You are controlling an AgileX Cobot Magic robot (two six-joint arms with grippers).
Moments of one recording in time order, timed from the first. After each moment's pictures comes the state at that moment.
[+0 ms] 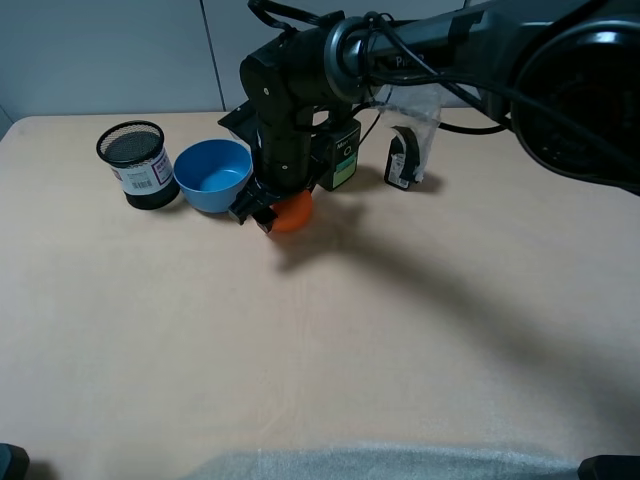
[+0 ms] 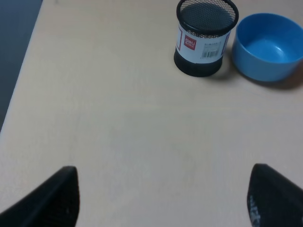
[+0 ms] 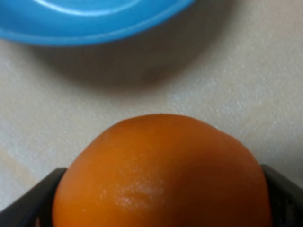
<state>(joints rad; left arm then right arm) -0.01 -0.01 -0.50 0.09 1.05 -0.05 0.83 2.36 -1.78 -0.06 0.89 0.01</state>
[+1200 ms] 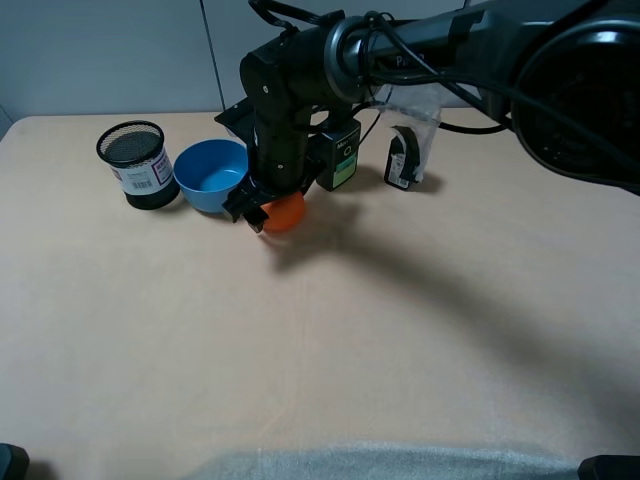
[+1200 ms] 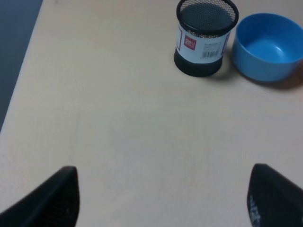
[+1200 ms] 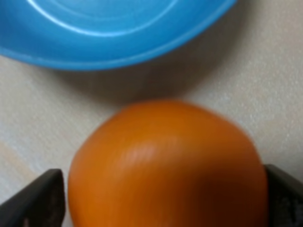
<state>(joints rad) -0.01 -0.01 -0.50 0.09 1.05 -0.05 0.83 2.36 -1.78 -0.02 0.86 0.01</state>
